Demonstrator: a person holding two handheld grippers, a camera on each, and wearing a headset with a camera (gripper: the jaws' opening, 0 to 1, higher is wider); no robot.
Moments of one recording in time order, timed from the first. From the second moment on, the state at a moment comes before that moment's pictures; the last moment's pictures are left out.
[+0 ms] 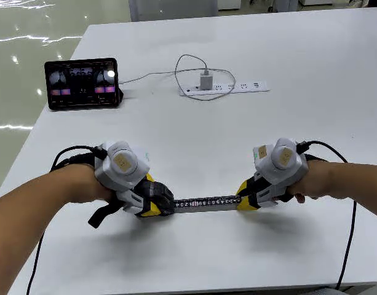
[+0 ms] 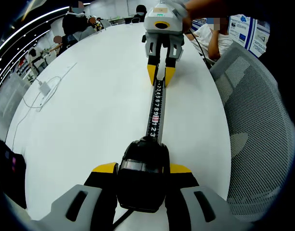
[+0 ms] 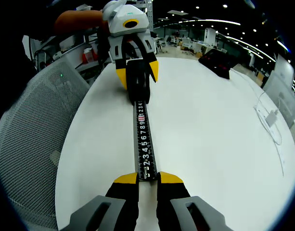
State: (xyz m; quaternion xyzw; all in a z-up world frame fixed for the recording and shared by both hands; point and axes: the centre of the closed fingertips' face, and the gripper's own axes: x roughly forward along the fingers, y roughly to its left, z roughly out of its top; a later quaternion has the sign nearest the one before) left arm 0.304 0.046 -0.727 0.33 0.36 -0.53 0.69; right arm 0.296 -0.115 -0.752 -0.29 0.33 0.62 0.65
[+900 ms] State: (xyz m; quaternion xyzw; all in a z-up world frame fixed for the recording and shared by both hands) left arm 0.304 0.046 -0.727 0.33 0.36 -0.53 0.69; right arm 0.297 -0.130 -0.753 -0.29 0.34 0.62 0.65
